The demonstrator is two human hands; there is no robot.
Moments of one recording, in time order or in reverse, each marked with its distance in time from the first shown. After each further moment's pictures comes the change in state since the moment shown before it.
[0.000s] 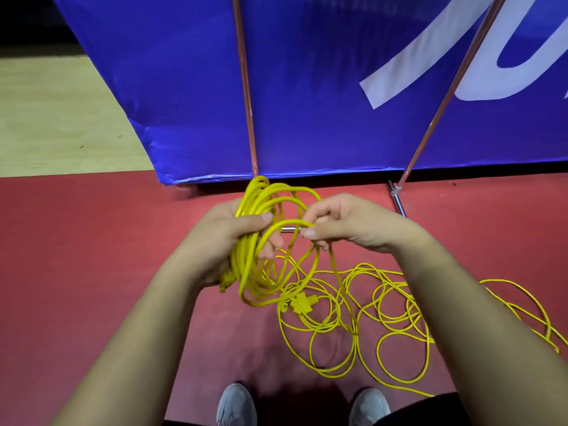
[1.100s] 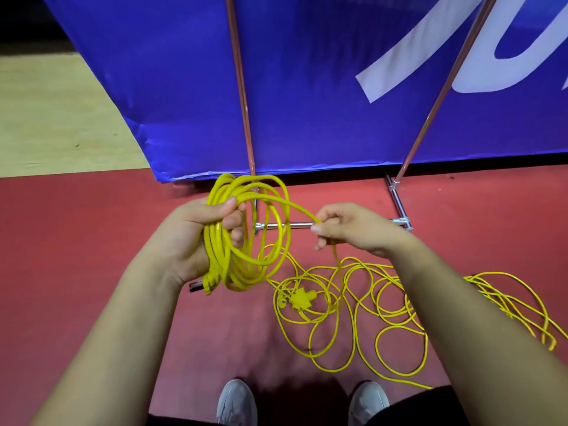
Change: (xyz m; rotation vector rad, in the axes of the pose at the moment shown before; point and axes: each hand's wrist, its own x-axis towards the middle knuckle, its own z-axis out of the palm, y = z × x) left_hand 0.000 -0.002 -0.025 -0.454 -0.005 -0.092; right_hand 0.000 0.043 -0.008 -0.108 0.235 0.133
